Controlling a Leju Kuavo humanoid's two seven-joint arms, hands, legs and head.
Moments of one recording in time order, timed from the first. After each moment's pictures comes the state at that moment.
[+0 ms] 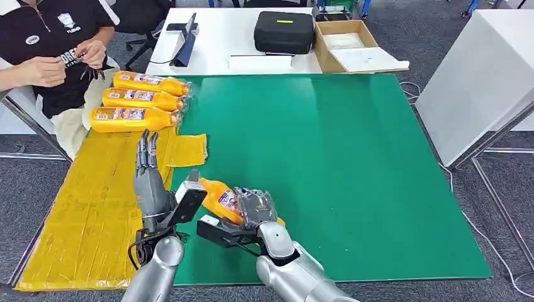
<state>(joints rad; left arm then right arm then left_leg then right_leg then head) -0.20 -0.30 0.11 -1.19 -0.98 0.70 -0.42 -0.51 0.34 0.80 -0.48 1.12 -0.26 0.19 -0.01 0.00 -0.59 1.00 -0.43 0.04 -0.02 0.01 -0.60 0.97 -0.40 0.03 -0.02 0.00</state>
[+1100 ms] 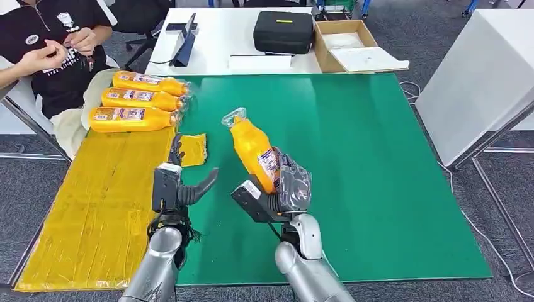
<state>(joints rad) -0.26 -0.26 0.01 -1.11 -0.28 0.24 -0.43 -0.38 0.32 0.44 -0.76 1.08 -0.66 -0.10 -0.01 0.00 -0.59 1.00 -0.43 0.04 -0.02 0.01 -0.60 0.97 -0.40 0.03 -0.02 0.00</state>
